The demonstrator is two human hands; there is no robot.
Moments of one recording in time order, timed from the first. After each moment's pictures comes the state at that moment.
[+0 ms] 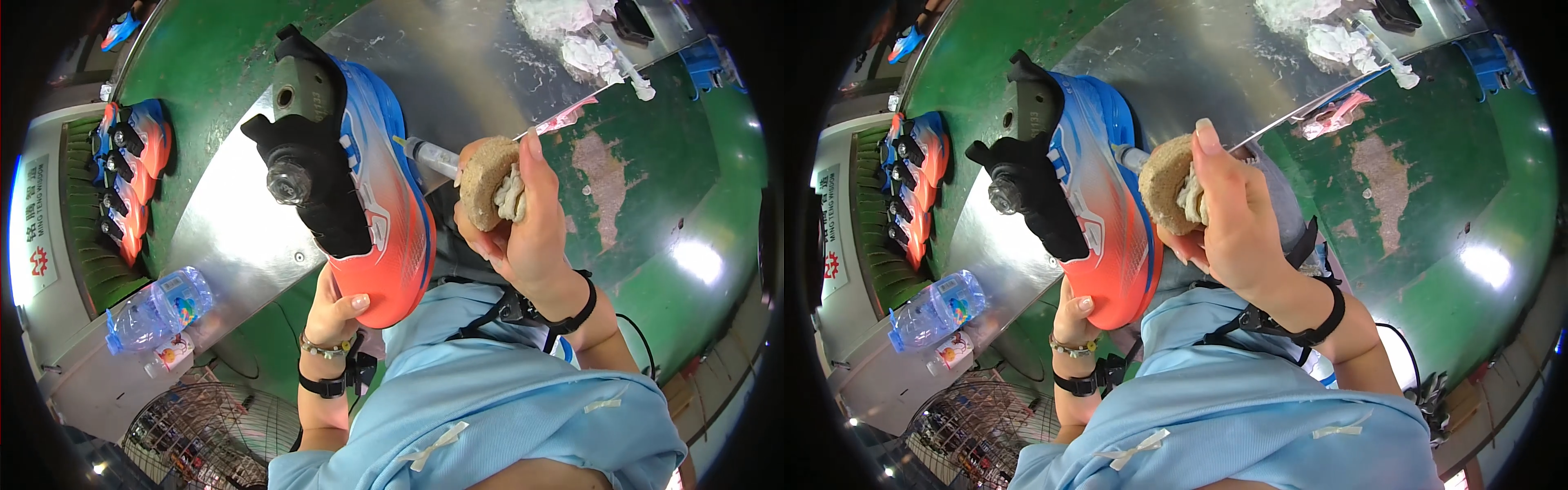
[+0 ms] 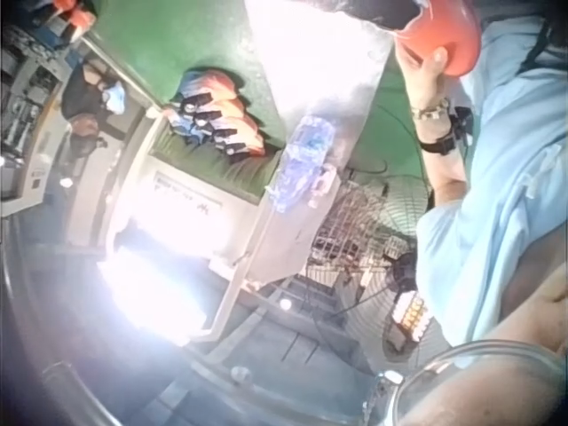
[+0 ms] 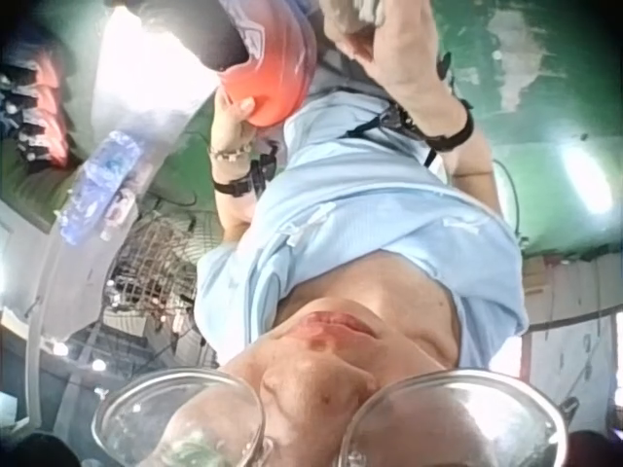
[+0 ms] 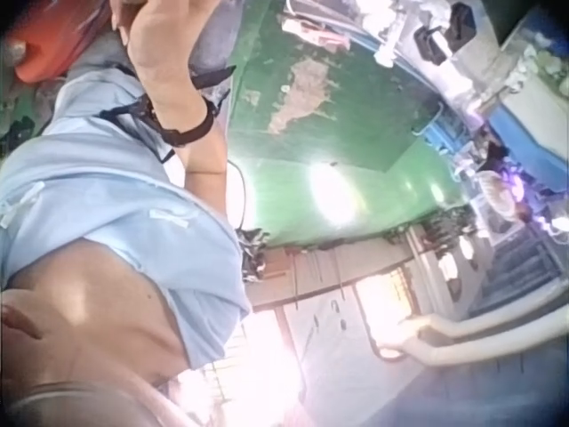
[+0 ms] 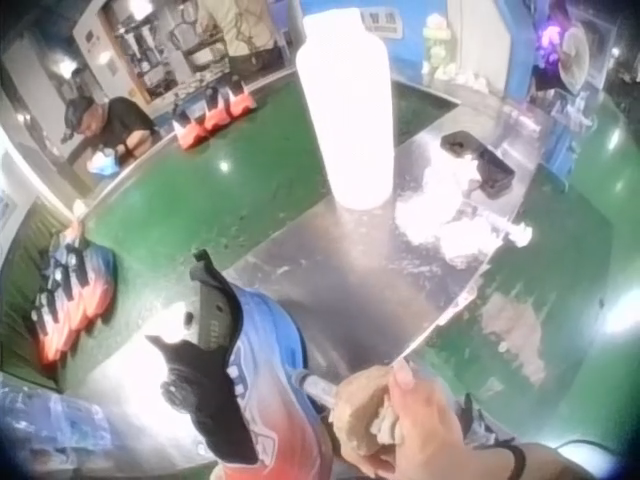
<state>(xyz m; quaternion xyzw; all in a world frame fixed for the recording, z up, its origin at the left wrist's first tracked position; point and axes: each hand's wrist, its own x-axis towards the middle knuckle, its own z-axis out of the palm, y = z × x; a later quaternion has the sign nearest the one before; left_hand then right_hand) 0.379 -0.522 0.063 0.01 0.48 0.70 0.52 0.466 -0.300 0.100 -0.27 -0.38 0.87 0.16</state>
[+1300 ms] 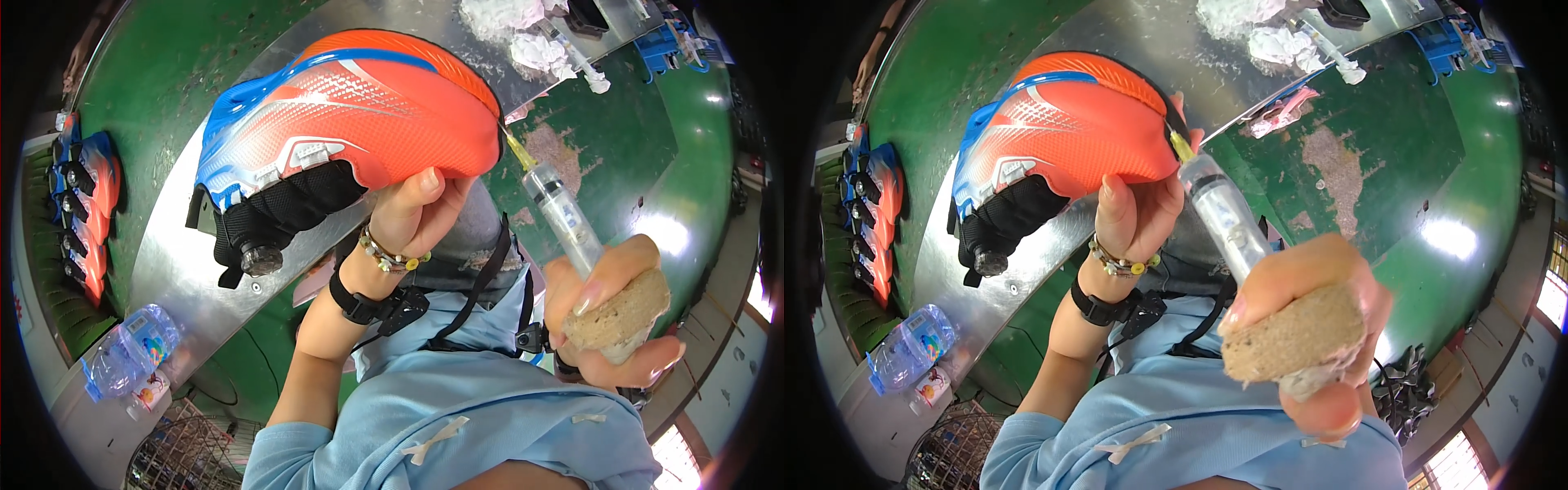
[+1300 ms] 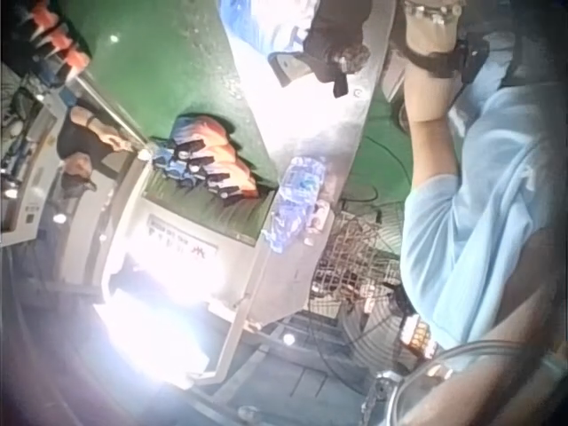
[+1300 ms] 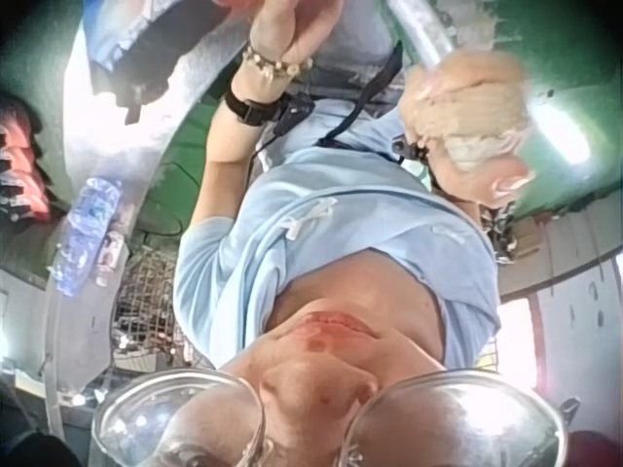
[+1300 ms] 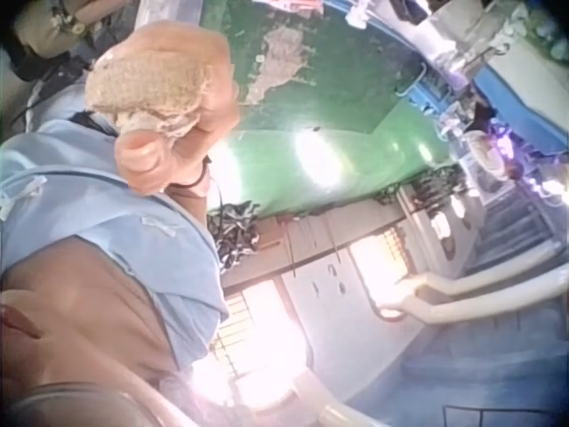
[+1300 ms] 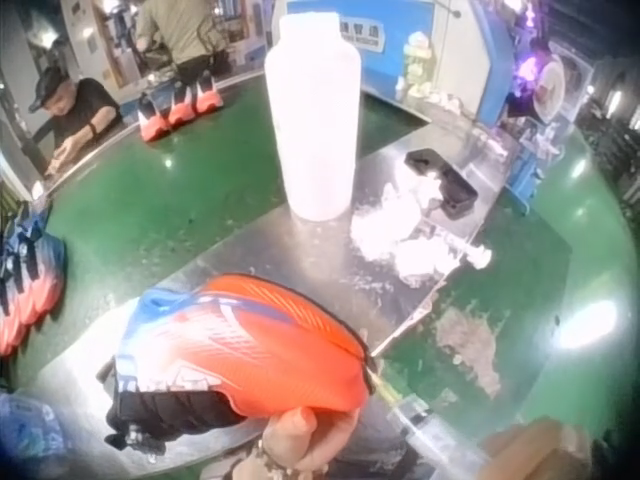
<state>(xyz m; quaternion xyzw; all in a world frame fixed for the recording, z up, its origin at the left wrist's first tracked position) 0.394 -0.334 0.027 0.08 0.15 0.81 0.55 0.557 -0.287 0.144 -0.24 -0.54 0.74 0.32</state>
